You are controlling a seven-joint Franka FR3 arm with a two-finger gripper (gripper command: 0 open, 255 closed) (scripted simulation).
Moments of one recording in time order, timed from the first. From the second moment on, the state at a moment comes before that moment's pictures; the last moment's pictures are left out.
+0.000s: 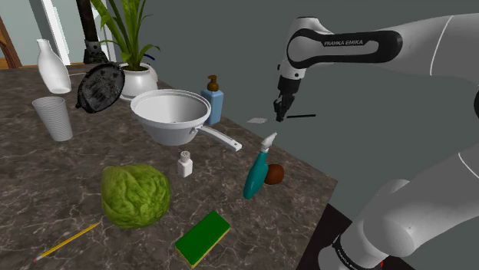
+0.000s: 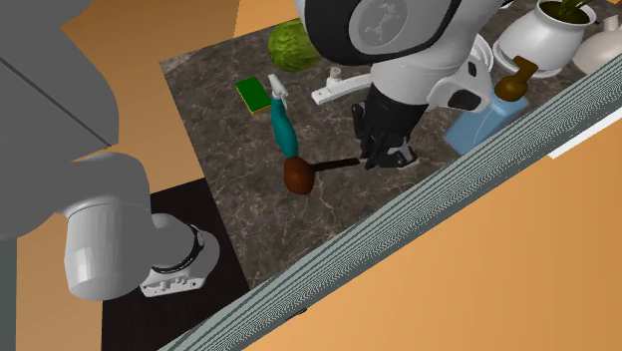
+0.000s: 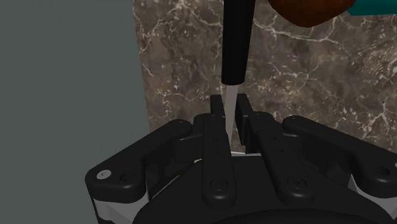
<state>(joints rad) 0.00 -0.29 -0.11 -2.11 -0.05 1.77 -0.24</state>
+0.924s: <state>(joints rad) 0.08 -0.32 0.02 -2.07 0.00 1.69 -0.05</state>
